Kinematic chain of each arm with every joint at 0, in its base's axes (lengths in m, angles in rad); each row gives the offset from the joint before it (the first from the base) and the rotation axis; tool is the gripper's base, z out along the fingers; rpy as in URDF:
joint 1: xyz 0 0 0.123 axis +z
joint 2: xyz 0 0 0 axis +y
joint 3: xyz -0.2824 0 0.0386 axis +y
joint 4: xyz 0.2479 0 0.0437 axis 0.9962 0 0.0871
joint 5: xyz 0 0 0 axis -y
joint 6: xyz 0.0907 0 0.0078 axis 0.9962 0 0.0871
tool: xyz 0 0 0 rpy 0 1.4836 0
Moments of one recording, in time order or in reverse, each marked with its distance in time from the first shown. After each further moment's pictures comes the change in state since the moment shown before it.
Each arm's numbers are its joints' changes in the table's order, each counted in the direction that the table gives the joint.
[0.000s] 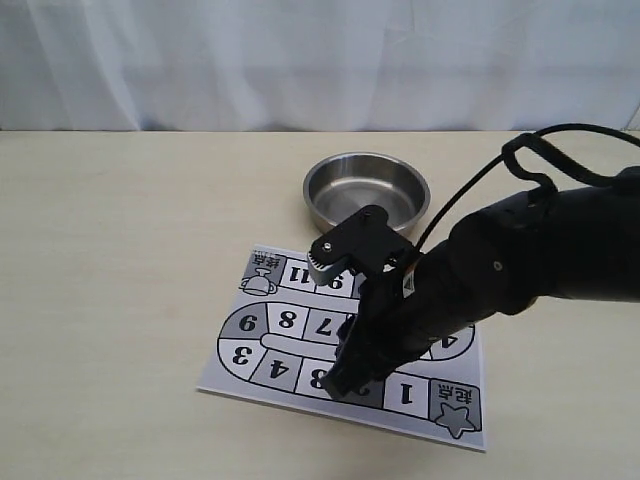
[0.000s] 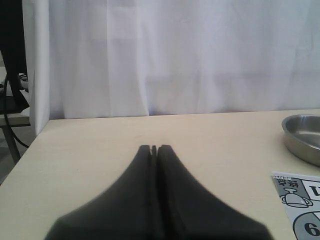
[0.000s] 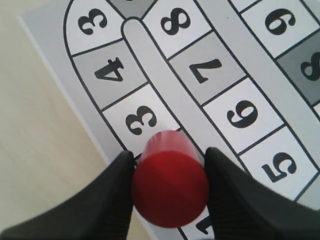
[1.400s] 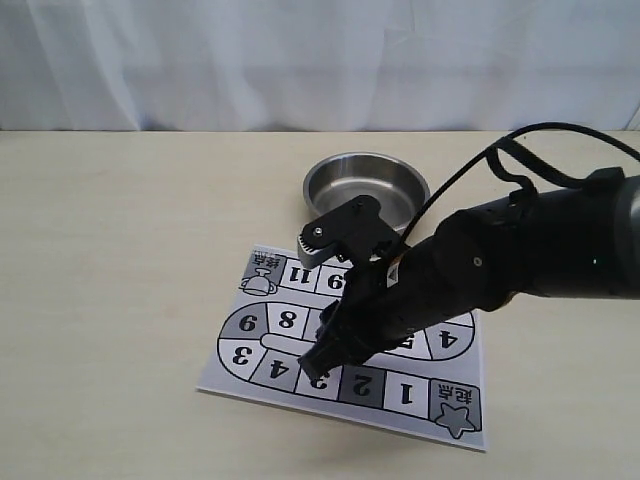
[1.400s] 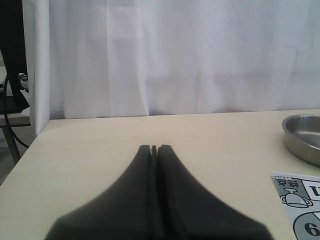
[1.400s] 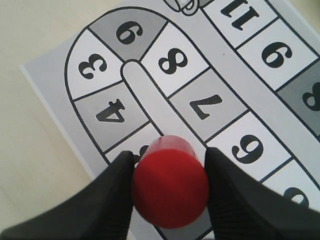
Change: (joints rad) left arm 0.000 0.000 0.000 0.000 0.000 0.000; right arm 0.000 0.045 -0.022 0.077 0.096 -0.009
